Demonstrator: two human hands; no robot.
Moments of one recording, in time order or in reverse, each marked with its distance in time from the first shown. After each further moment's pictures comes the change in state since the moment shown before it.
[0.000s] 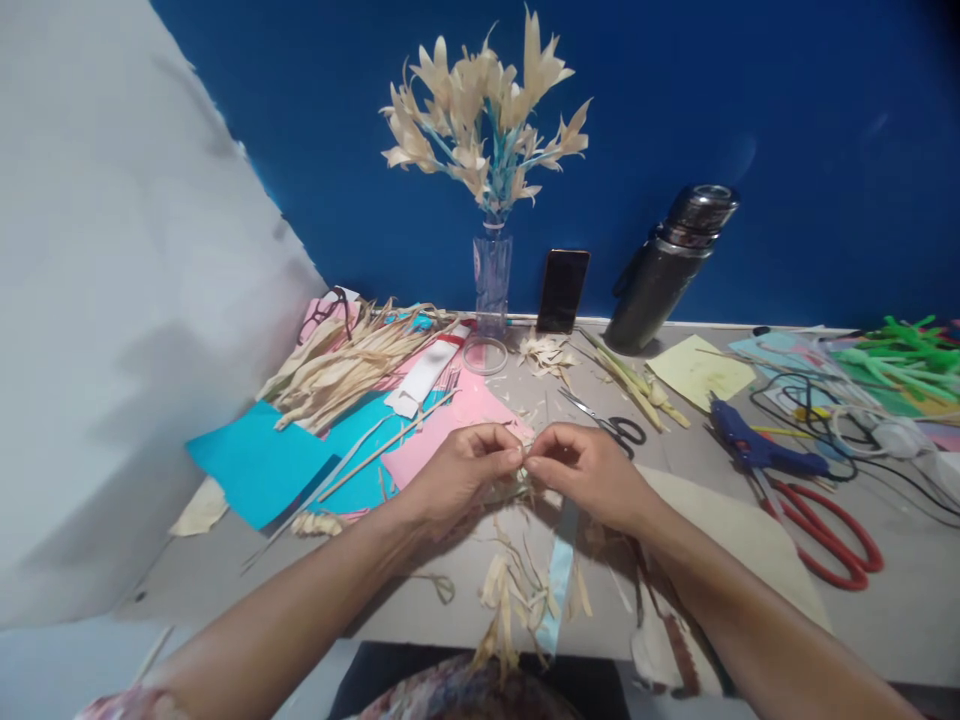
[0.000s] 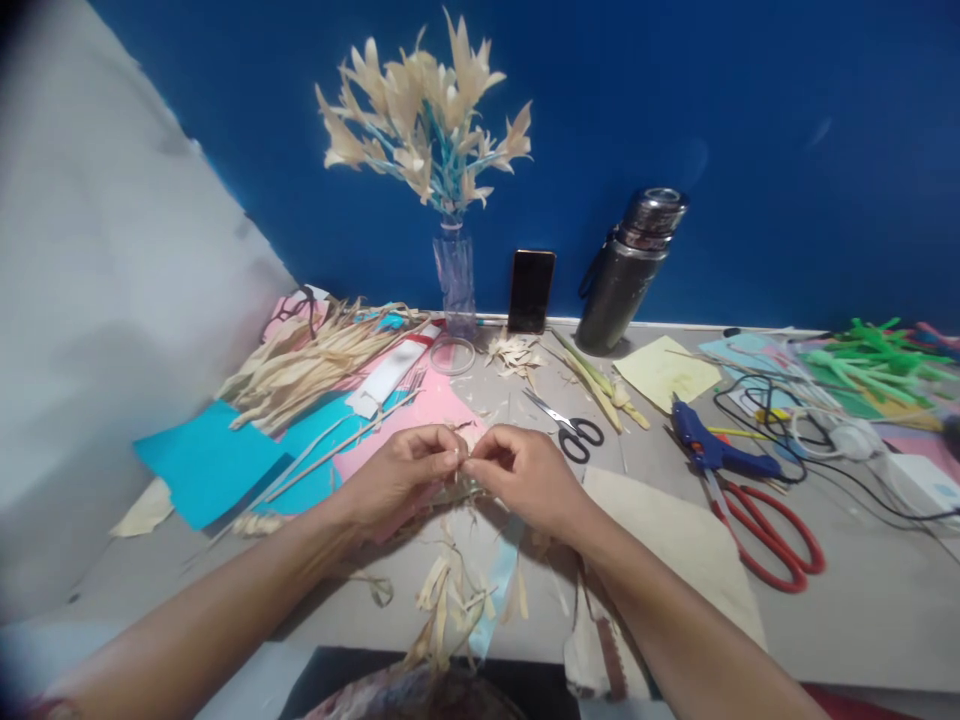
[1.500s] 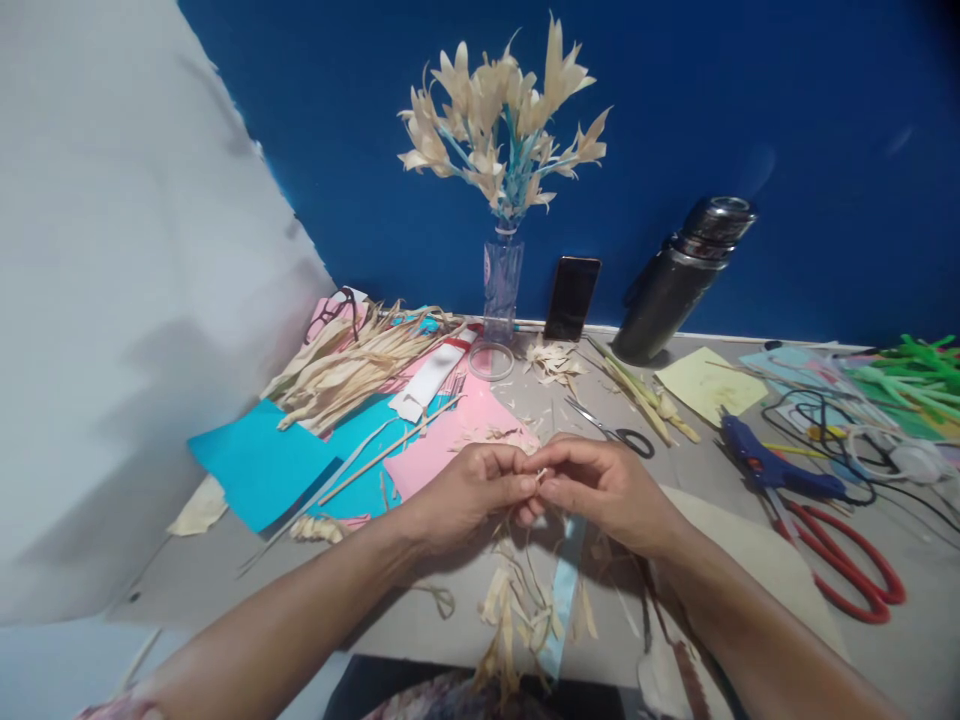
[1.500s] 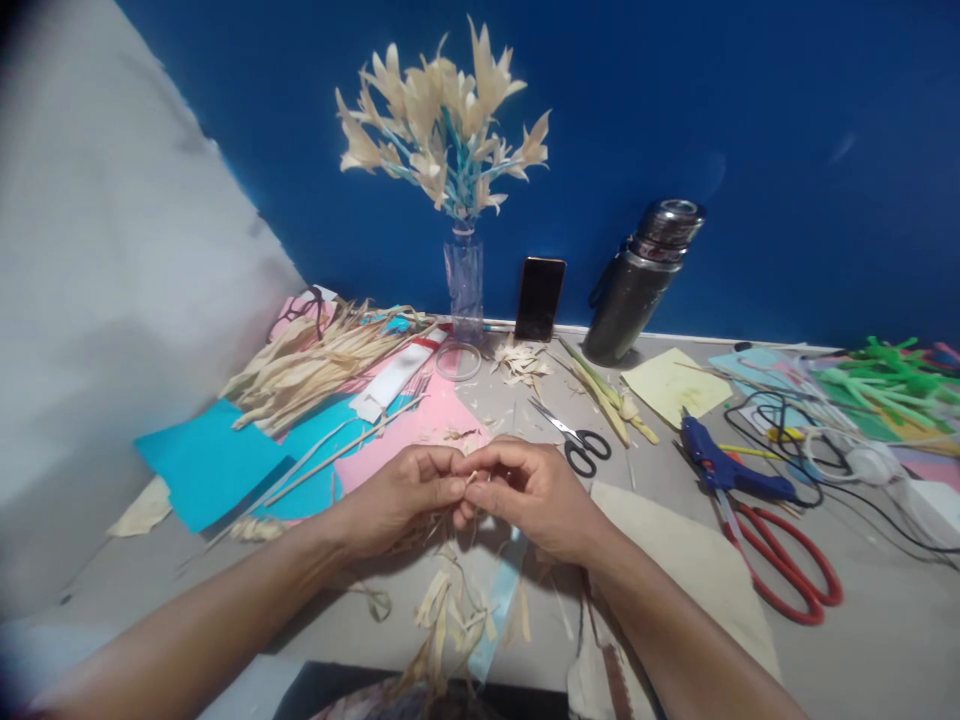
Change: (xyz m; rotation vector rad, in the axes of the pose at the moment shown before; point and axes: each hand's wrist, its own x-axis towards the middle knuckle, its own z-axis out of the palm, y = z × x) left_hand -0.006 0.002 0.004 -0.068 -0.180 -0.117; right_hand -0.006 -0.006 -0.003 0.355 -0.178 -0.081
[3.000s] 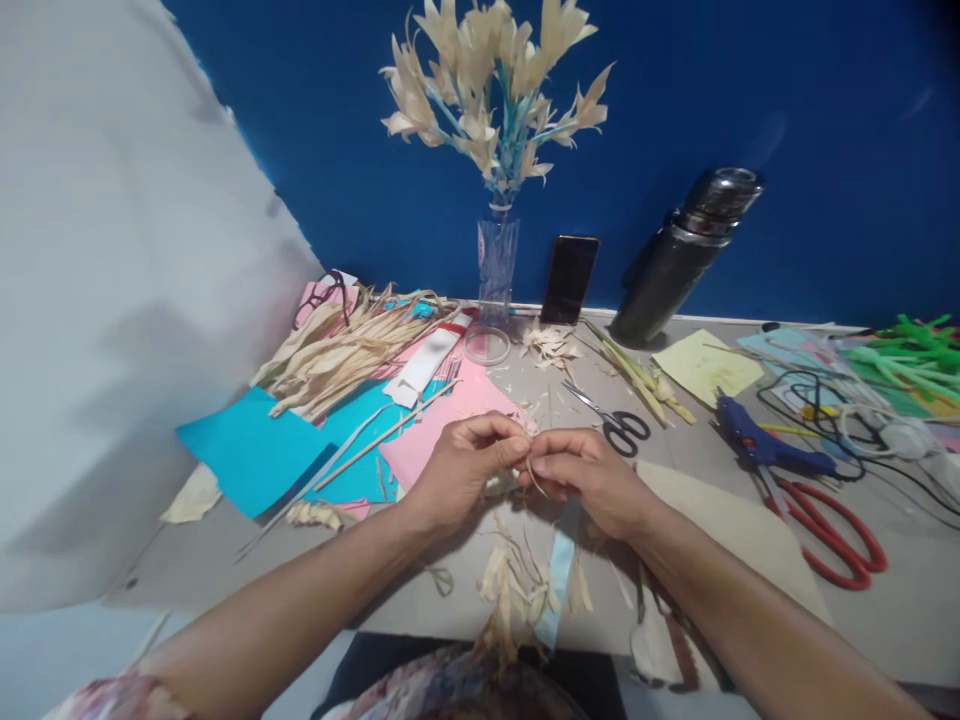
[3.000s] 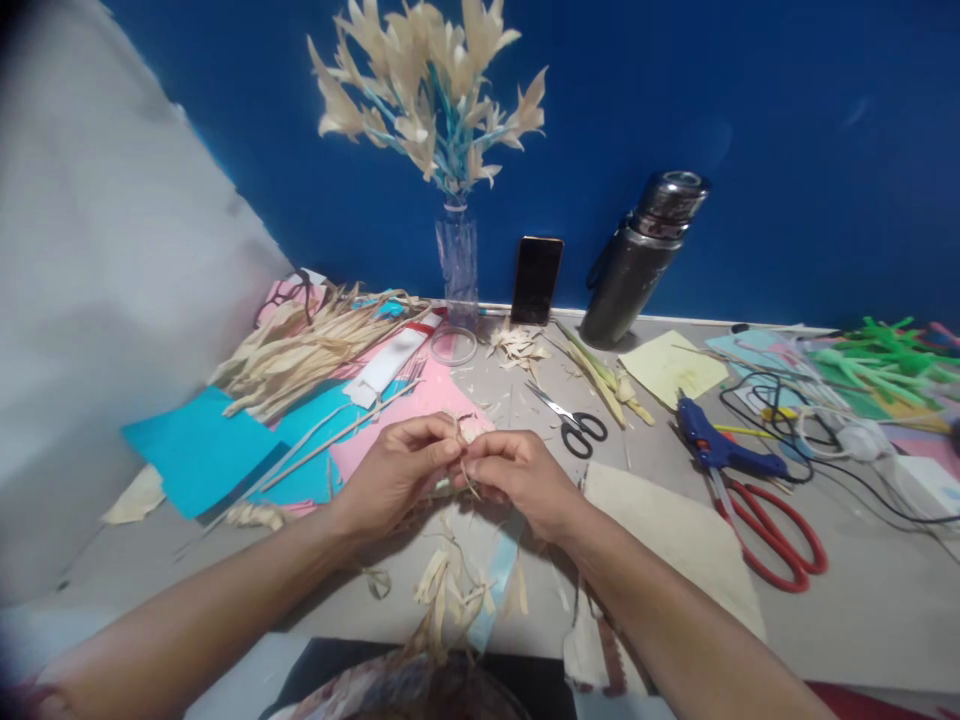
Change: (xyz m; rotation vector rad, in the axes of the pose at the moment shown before) left_hand 0.003 -0.002 0.007 0.020 0.209 0.236; right_hand 0.008 0.015 0.012 0.228 0.113 0.295
